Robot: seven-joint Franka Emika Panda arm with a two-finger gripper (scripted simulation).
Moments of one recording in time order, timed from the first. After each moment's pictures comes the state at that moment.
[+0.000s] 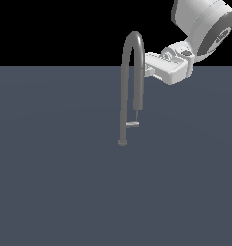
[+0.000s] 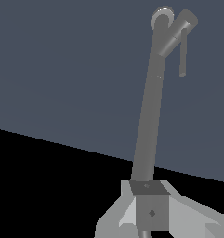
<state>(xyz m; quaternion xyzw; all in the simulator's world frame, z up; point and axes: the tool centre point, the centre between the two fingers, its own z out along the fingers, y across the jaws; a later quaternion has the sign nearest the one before) 0.032 -0.076 0.264 -0.71 0.39 0.44 0.39</state>
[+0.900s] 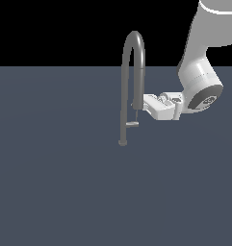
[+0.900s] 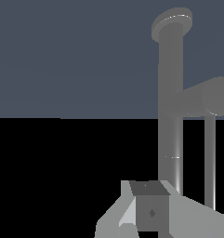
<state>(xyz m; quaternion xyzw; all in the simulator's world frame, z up) 0.044 -0.072 0.151 -0.54 0.46 0.53 0.46</state>
